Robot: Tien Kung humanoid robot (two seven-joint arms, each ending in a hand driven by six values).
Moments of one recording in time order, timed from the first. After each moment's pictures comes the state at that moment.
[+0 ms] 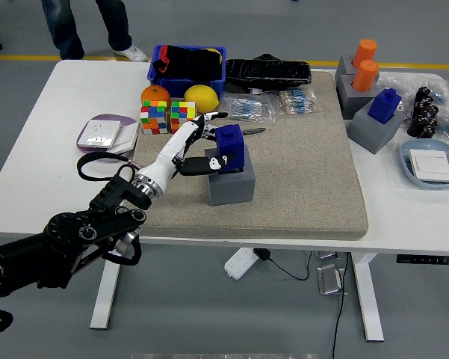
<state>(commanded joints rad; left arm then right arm) -0.83 0.15 -0.15 -0.84 0.56 0.40 -0.51 0.04 -0.44 1.26 0.33 -1.43 0.23 -0.14</state>
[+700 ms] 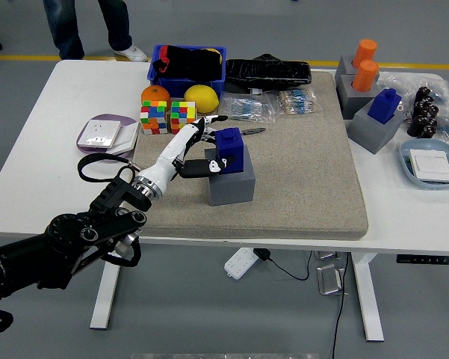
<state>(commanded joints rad) -0.83 0.14 -0.13 -0.82 0.56 0.40 -0.51 0.05 -0.44 1.26 0.34 -1.43 0.23 -0.14</state>
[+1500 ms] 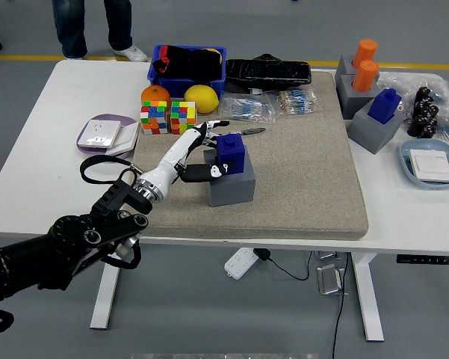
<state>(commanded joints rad) -0.84 0.13 -0.10 -0.80 0.56 0.40 -0.51 0.05 -0.44 1.26 0.34 -1.43 0.23 -0.14</state>
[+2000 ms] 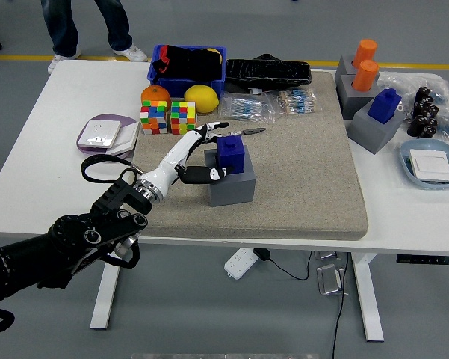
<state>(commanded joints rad) -0.84 0.13 -0.11 -0.78 0.58 0.38 -0.49 0.05 -0.44 1.27 0.34 -1.43 0.23 -0.14</state>
